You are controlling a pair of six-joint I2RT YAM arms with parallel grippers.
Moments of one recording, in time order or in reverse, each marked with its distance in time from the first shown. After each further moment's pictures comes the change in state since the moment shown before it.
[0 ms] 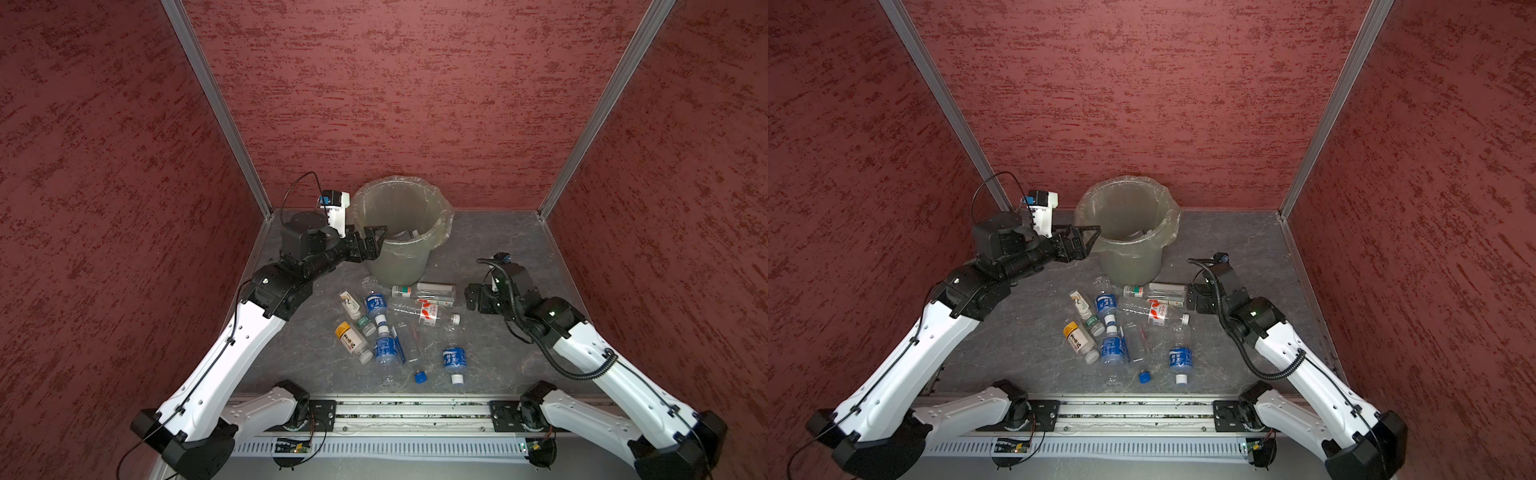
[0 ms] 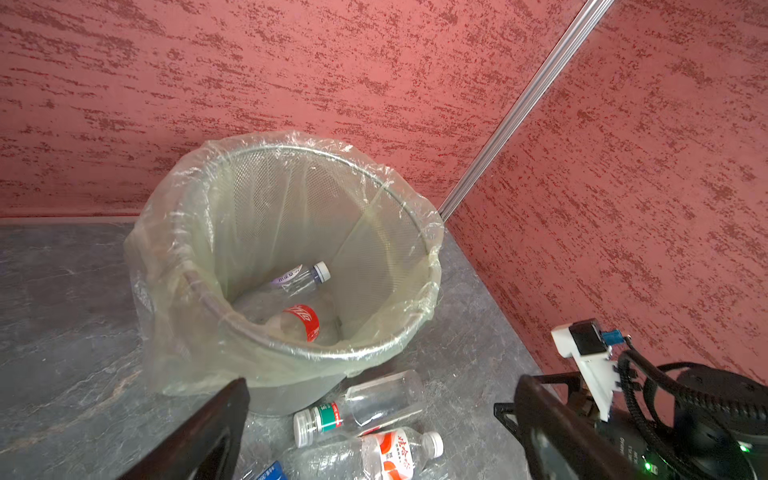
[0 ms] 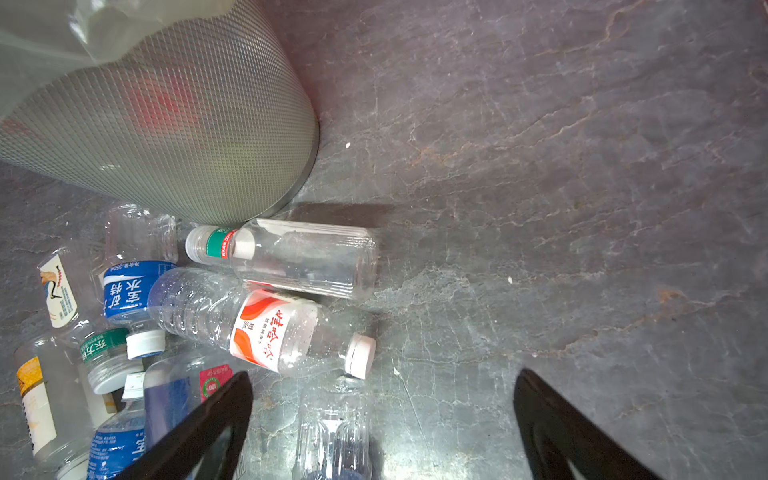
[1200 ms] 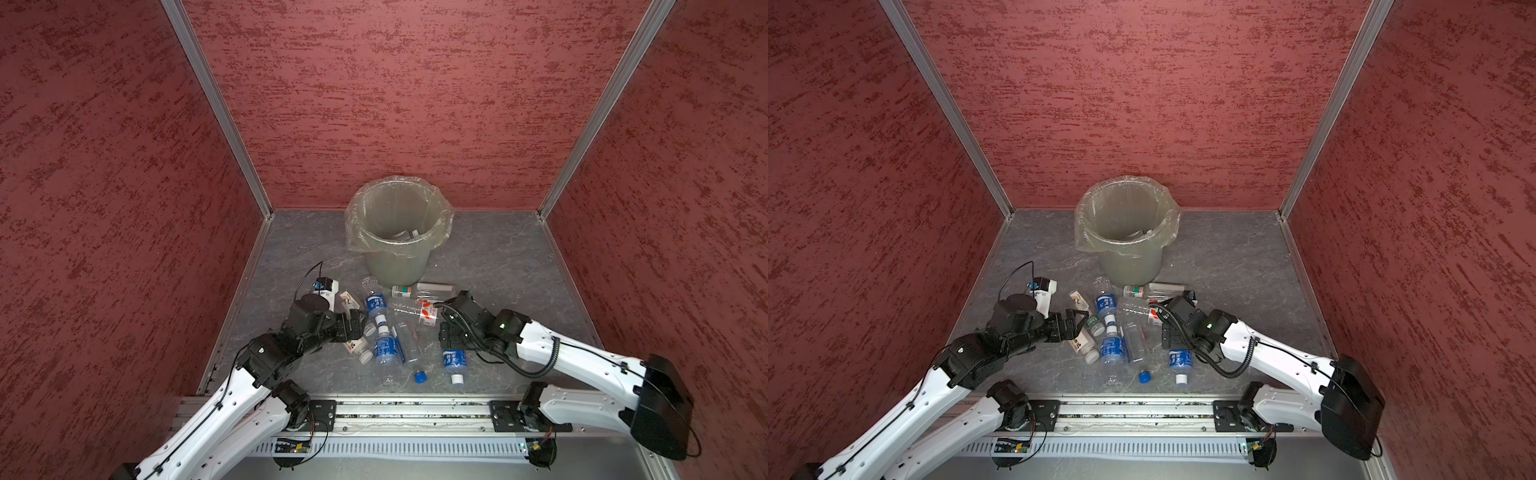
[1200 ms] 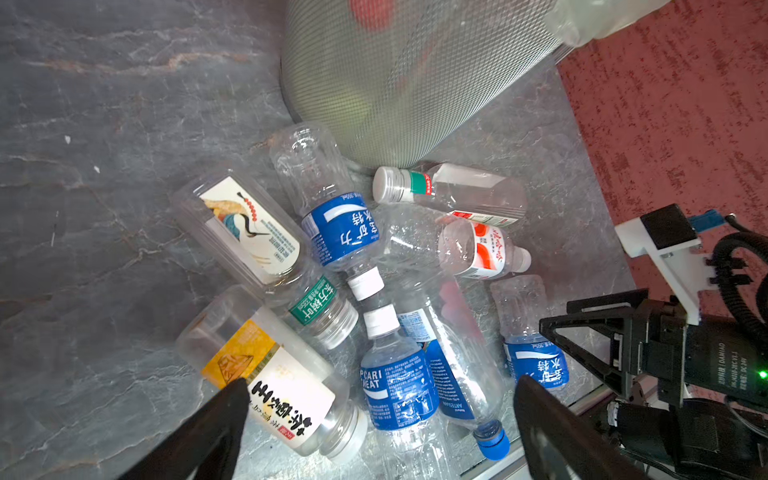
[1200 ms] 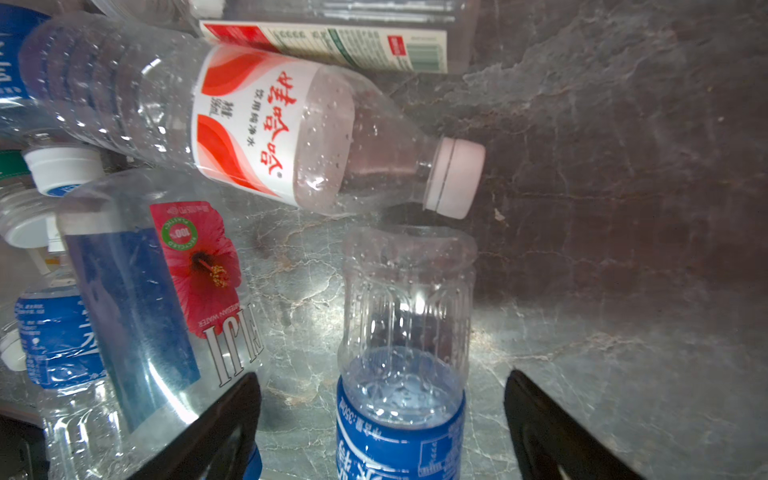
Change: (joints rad) left arm -0.110 -0.430 -0.639 -0.197 -0.088 -0.215; right arm 0.341 0.206 -0.134 -0.010 -0.084 0.339
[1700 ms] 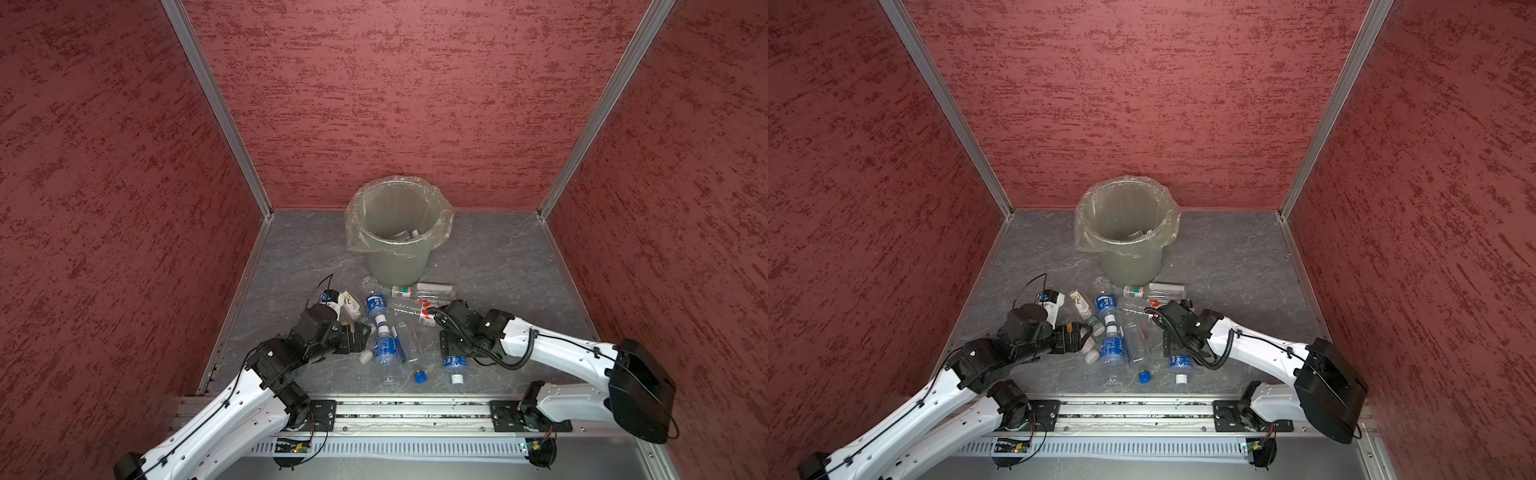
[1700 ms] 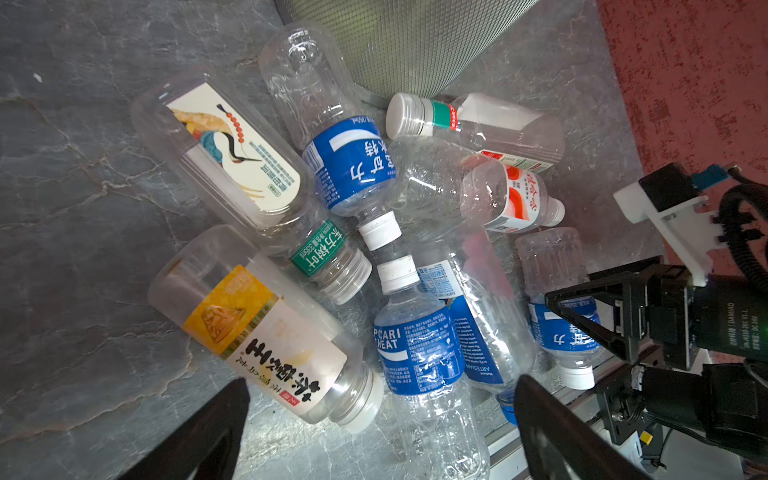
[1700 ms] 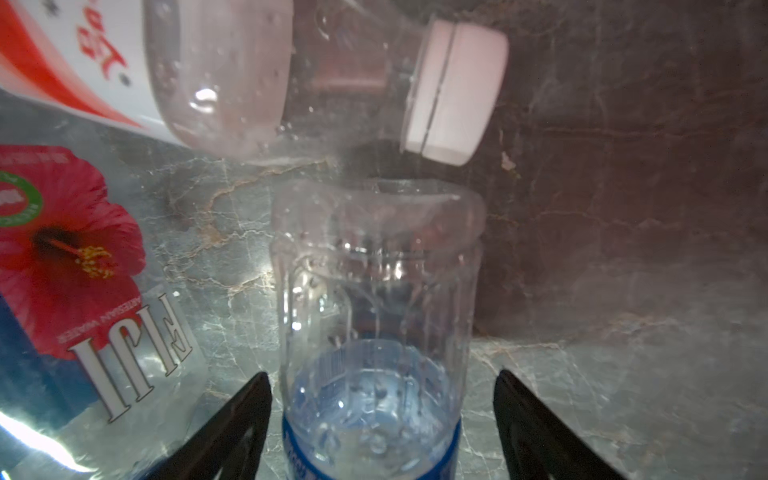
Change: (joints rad) left arm -0.070 -0.012 -0.112 0.006 0.006 -0.032; right arm 0.000 0.121 -0.027 -0.002 -0.051 0.000
